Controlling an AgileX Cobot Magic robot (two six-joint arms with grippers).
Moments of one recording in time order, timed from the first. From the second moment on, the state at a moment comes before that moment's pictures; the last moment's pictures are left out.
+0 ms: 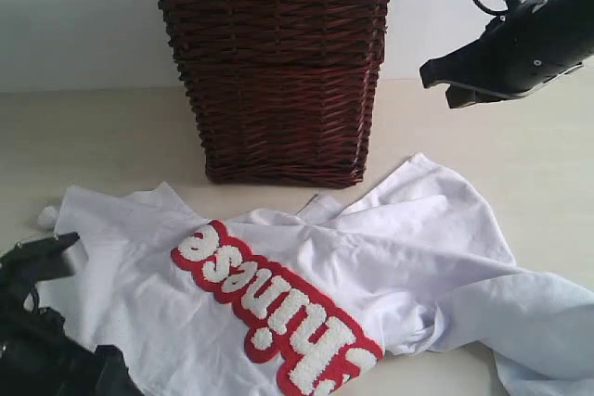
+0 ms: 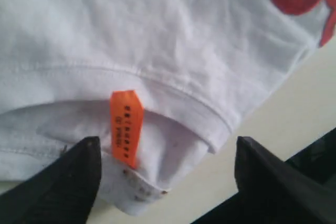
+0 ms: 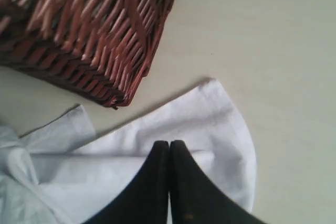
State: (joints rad) left arm -0.40 1.38 -0.45 -0.78 0.67 0.44; right arm 0.17 1.66 -1.18 0.33 0.59 -0.31
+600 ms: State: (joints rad) left arm -0.14 1.71 -0.71 -0.23 0.63 -0.06; right arm 0.17 1.63 -1.18 0.35 0.74 -0.39
